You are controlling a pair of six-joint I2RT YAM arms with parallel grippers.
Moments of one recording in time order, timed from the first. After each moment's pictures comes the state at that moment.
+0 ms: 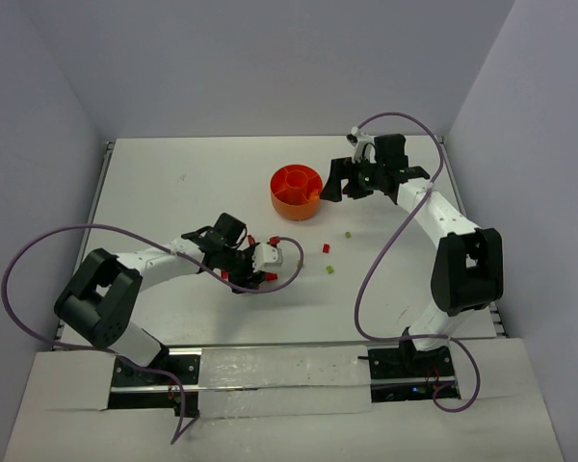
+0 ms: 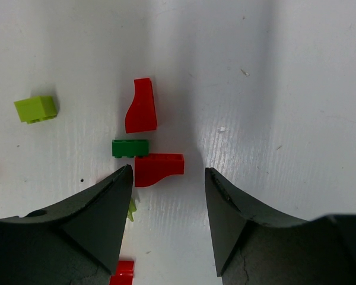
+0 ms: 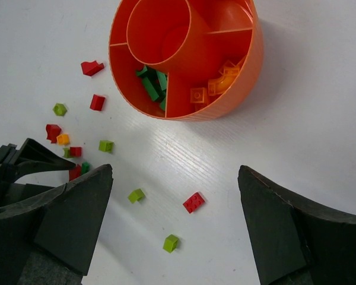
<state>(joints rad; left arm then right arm) -0.64 1.54 0.79 -0.33 0.51 0.72 0.17 1.65 1.28 -0.38 -0.56 0.08</state>
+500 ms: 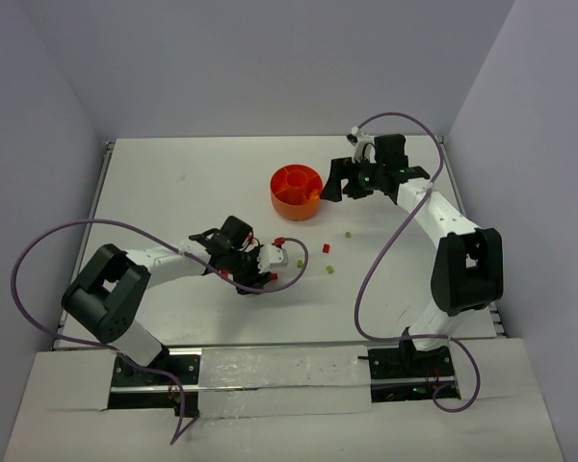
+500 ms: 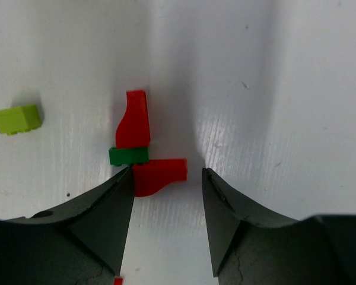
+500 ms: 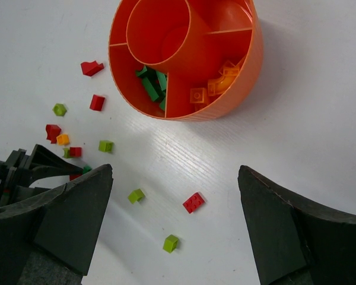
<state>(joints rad) -0.68 1.58 0.79 -0.29 0.48 0.64 0.17 1.65 1.28 -0.38 -0.56 0.08</state>
